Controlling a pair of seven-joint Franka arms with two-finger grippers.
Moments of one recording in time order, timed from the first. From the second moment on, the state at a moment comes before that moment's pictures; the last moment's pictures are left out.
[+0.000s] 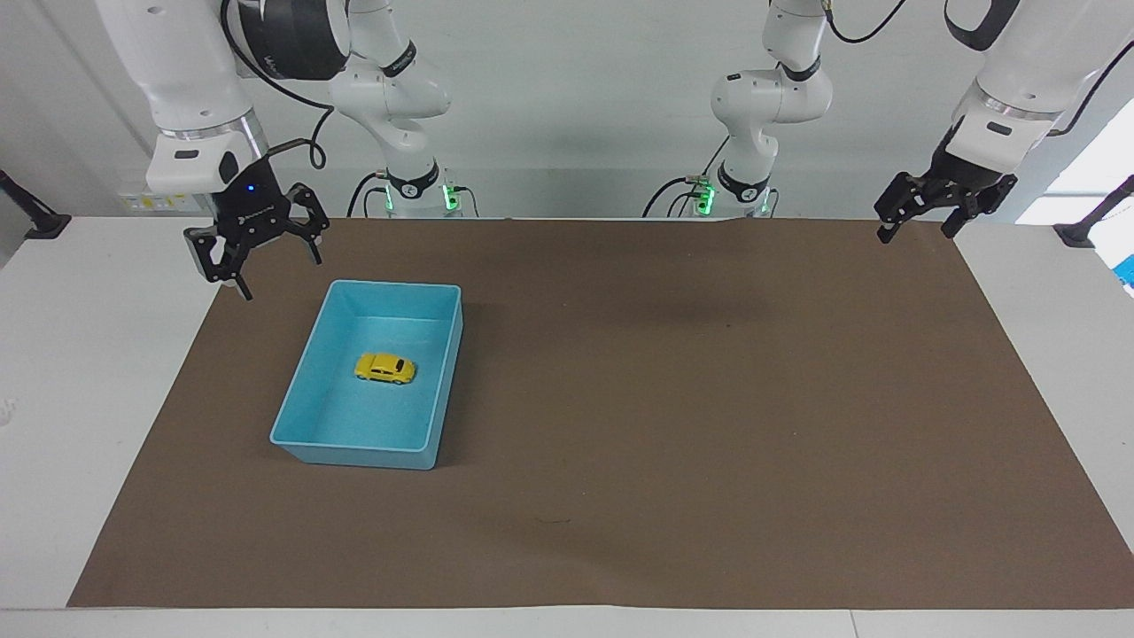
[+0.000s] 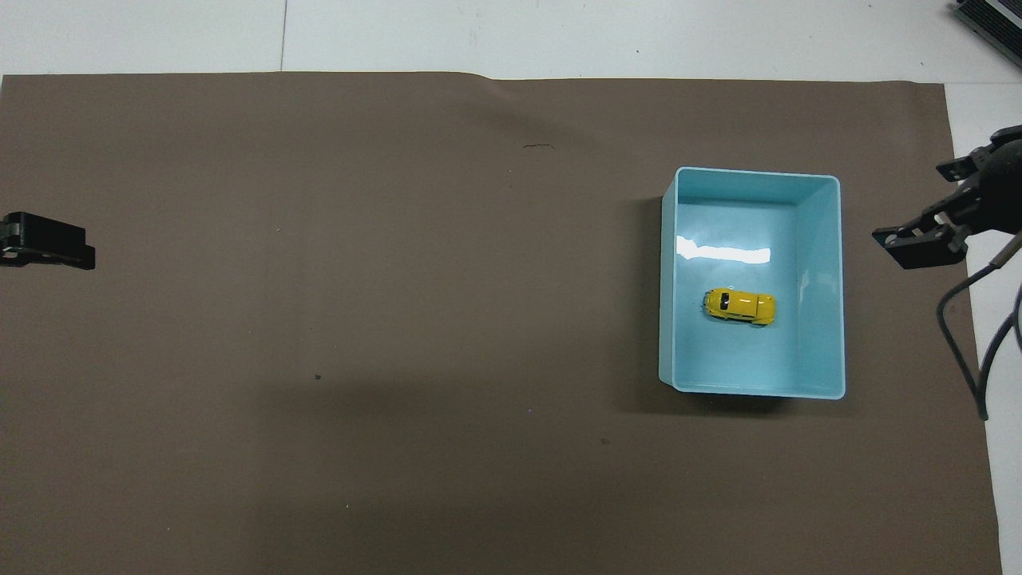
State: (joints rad) left arm -0.01 -0.03 -0.02 -1.55 0.00 1.55 -0.07; right arm 0.01 0.02 -0.02 -1.58 0.01 1.77 -0.73
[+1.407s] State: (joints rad) left arm -0.01 -0.03 -0.02 -1.55 0.00 1.55 -0.07; right arm 0.10 0.00 -0.11 -1.53 0.01 1.56 -0.04
